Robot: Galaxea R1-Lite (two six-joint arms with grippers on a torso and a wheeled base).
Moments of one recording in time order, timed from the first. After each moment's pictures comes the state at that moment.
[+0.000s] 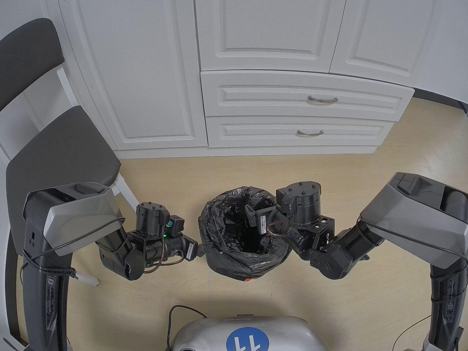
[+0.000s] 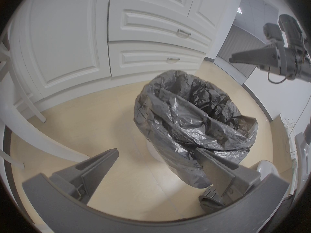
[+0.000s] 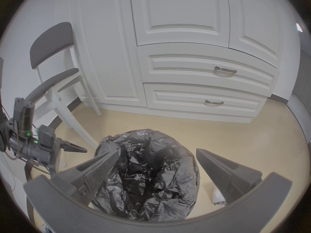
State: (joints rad) left arm -0.34 2.43 -0.91 -0.98 -0.21 0.13; right arm 0.64 2.31 -1.08 -0.97 -0.37 0.06
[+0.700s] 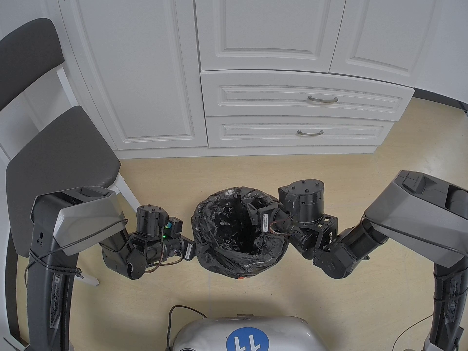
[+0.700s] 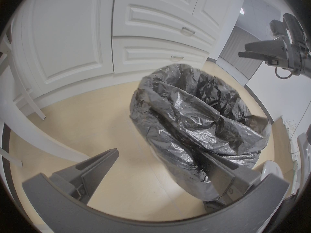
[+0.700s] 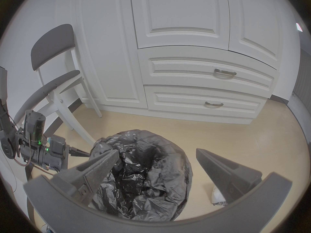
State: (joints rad) left arm -0.32 2.49 -0.96 -0.99 -0.22 0.13; right arm 0.64 2.28 -1.06 -0.97 -0.37 0.06
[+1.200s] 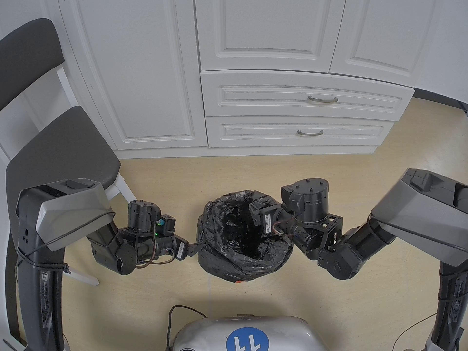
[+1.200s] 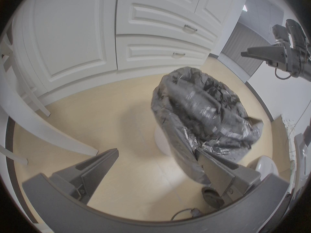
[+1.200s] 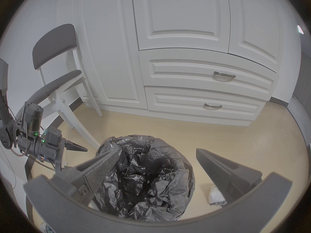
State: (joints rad) left arm -0.29 2.40 -0.91 -0.90 -0.23 0.15; right arm 0.65 2.25 -1.02 -0.97 -0.37 0.04
